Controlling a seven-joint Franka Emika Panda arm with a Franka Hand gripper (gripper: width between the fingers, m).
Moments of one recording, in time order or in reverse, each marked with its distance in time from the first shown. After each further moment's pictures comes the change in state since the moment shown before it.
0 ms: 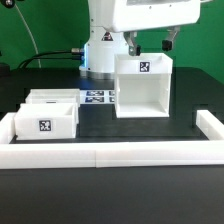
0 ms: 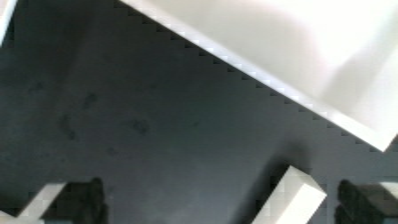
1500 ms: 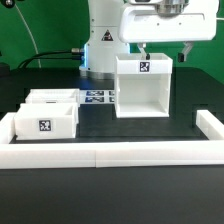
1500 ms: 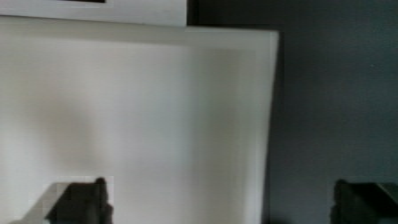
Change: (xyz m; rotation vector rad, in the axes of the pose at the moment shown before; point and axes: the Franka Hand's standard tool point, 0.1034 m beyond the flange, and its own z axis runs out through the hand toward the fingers) arm -0.045 -0.073 0.037 0.007 -0.009 0.476
